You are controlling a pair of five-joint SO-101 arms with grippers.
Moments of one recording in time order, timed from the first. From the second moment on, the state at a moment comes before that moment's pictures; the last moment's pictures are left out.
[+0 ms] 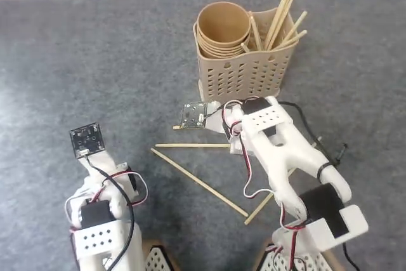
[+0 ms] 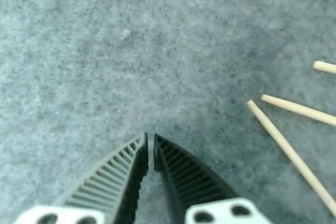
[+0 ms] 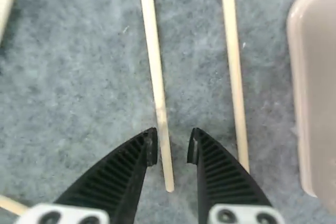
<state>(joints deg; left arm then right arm) -19.7 -82.9 93.3 60.6 13.1 -25.8 -0.2 31.9 55.7 61.2</state>
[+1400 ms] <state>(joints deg) -19.7 -82.9 93.3 60.6 13.1 -25.4 -43.7 27.7 73.8 50.6</state>
